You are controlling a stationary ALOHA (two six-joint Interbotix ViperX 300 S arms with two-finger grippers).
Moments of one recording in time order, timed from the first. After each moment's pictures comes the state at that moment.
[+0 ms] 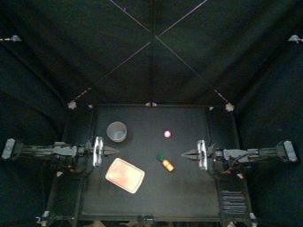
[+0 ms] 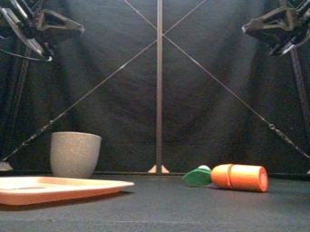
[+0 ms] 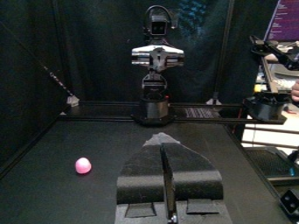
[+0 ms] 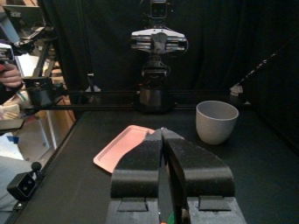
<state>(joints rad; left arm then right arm) 0.00 -0.97 1.19 0.00 -0.30 0.00 0.00 -0.96 1.17 0.00 -0.30 0.00</state>
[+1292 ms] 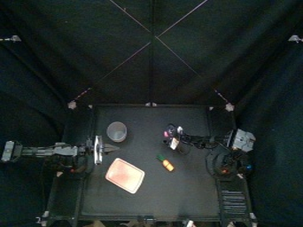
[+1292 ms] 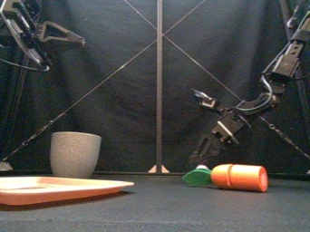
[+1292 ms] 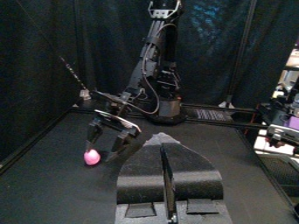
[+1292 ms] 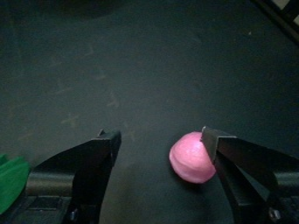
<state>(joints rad) 0.08 -0.96 1.24 -0.05 -0.35 0.00 -0.49 0.09 0.90 -0.06 -0.42 -0.01</state>
